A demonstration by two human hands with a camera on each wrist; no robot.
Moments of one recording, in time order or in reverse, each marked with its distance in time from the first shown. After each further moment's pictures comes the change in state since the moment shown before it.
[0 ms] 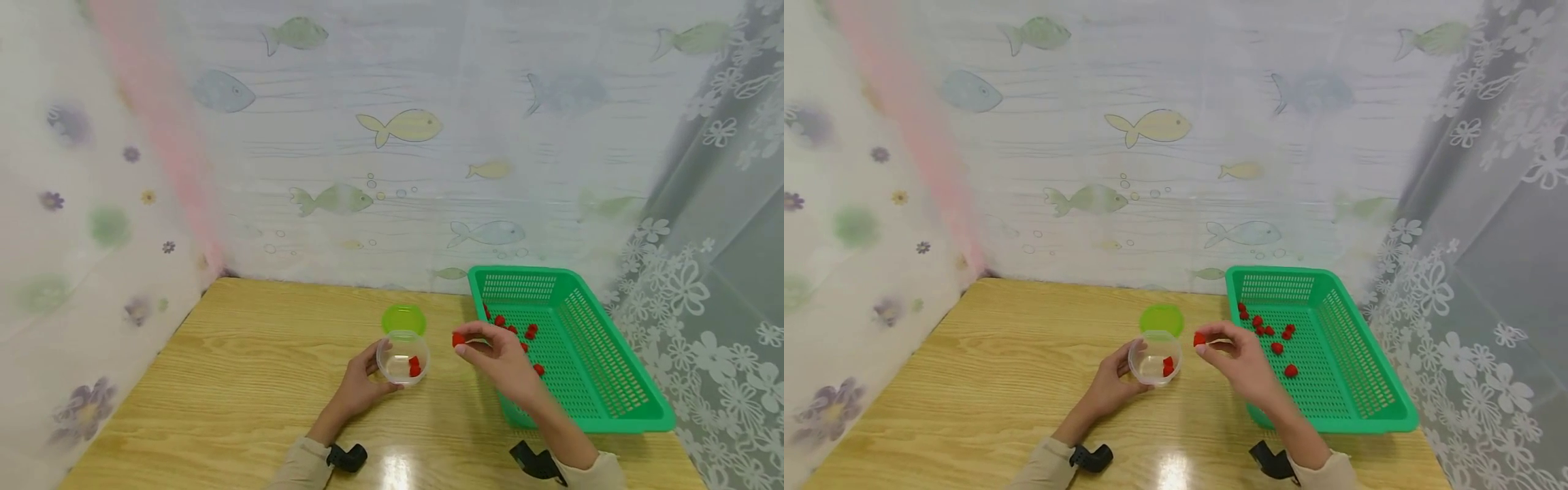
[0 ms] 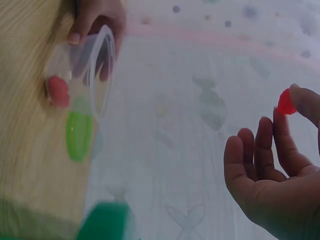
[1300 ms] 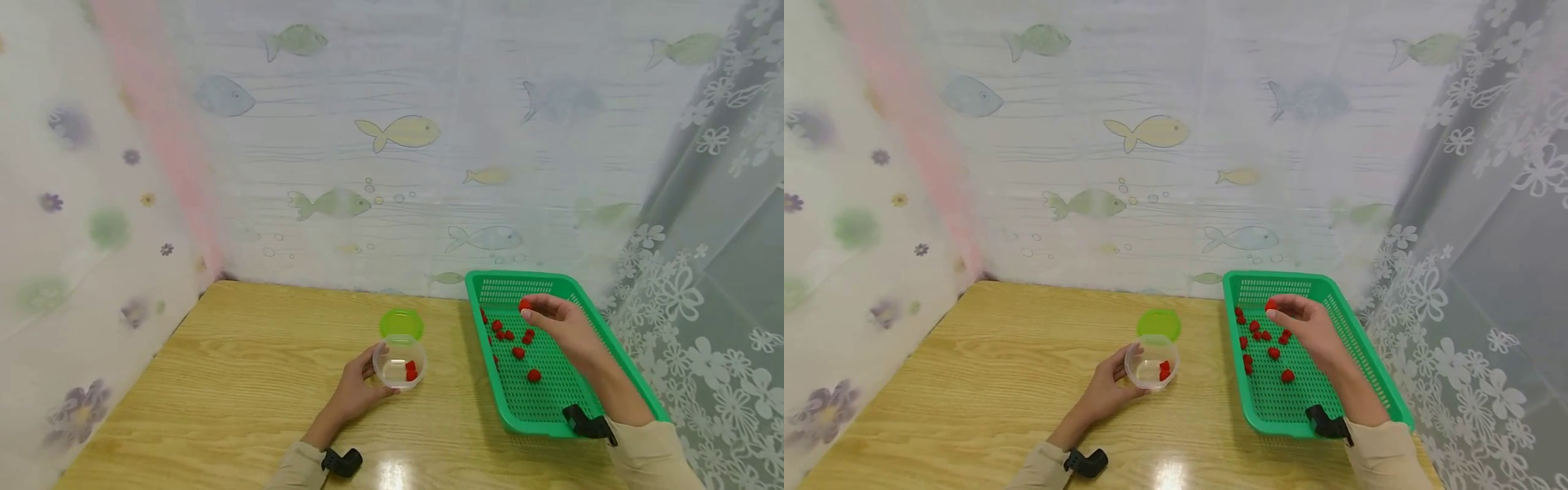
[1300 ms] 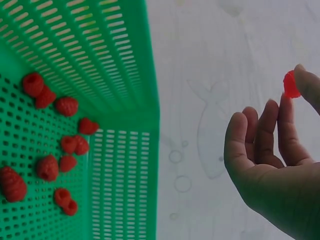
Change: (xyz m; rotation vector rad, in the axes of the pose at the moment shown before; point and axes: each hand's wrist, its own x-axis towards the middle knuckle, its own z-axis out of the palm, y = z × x) left_hand -0.002 0.006 0.001 0.007 0.009 -0.006; right_hand 0.014 0.018 -0.123 -0.114 0.094 0.102
